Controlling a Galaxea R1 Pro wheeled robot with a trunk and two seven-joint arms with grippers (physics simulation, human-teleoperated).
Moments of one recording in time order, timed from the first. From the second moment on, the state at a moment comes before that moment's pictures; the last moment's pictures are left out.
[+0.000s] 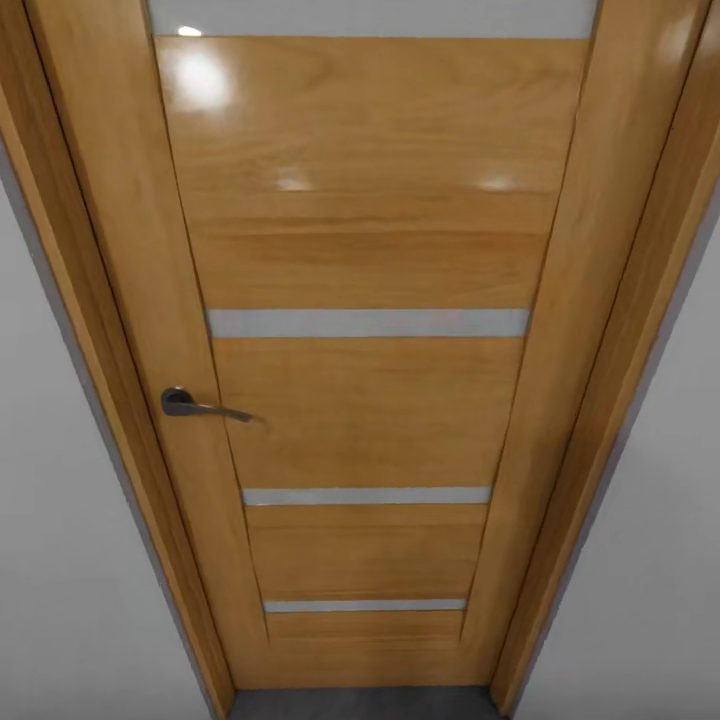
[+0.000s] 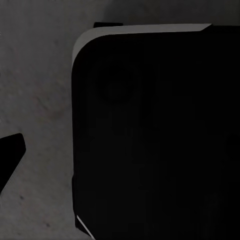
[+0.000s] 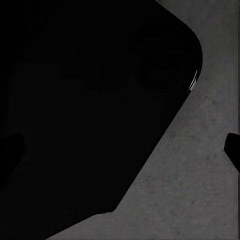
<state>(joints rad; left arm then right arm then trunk) 0.00 0.00 0.01 -0.03 0.02 -0.08 -0.01 0.00 0.01 0.50 0.00 -0.01 -0.04 0.00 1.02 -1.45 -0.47</state>
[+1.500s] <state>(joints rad) 0.00 0.00 0.01 -0.03 0.02 -0.08 0.00 0.00 0.01 0.51 0.00 -0.01 -0.04 0.01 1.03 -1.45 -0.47</state>
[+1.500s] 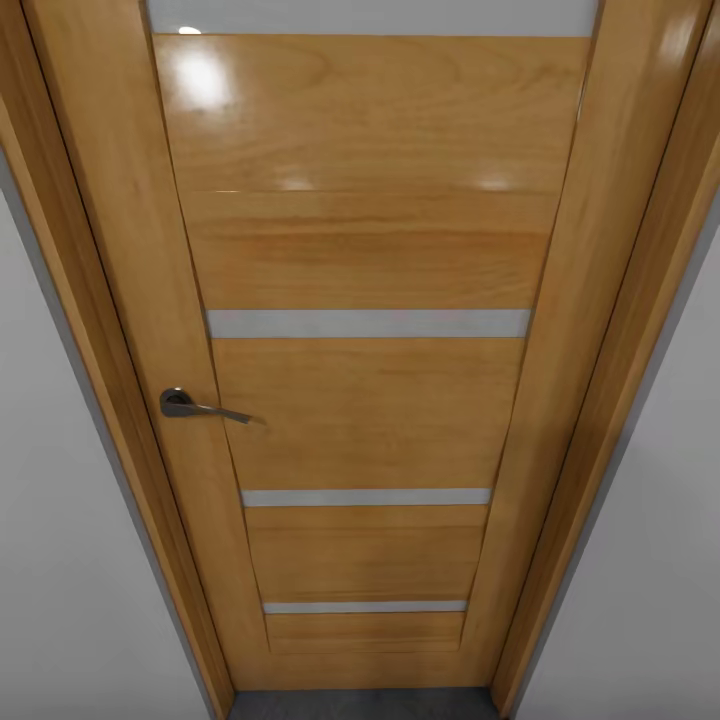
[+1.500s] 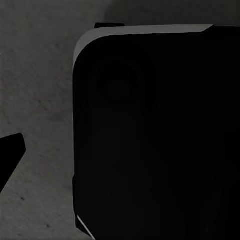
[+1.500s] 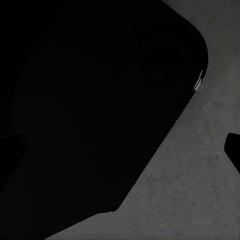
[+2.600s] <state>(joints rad) 0.00 0.00 0.01 -0.03 0.02 -0.08 0.00 0.00 -0.09 0.51 -0.16 -0.01 -0.05 0.05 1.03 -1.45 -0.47</state>
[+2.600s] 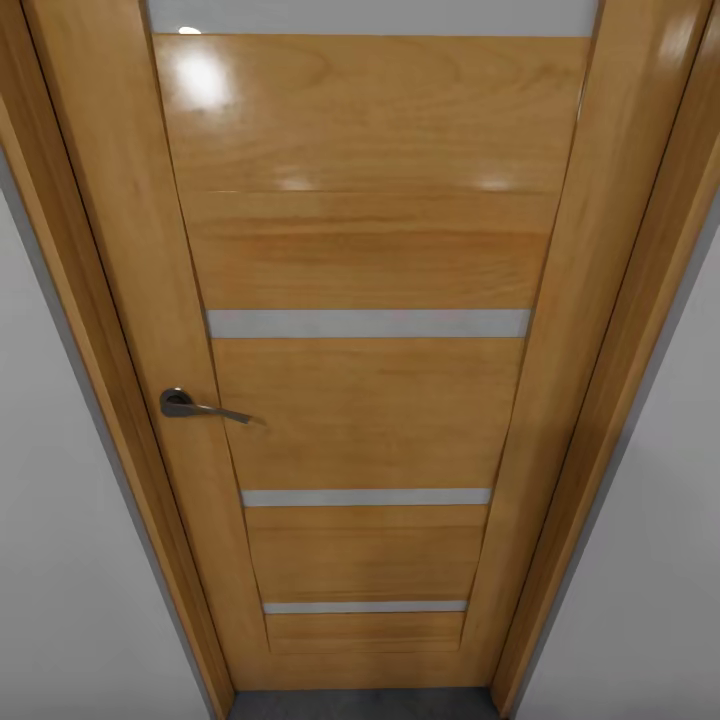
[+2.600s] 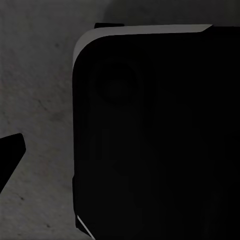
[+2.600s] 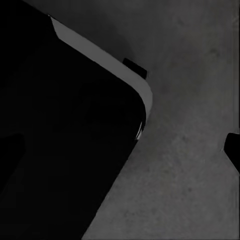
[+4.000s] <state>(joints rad) 0.00 0.00 0.01 -0.03 0.02 -0.08 0.00 -0.32 -0.46 0.50 -1.10 -0.25 0.43 0.49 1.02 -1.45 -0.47</state>
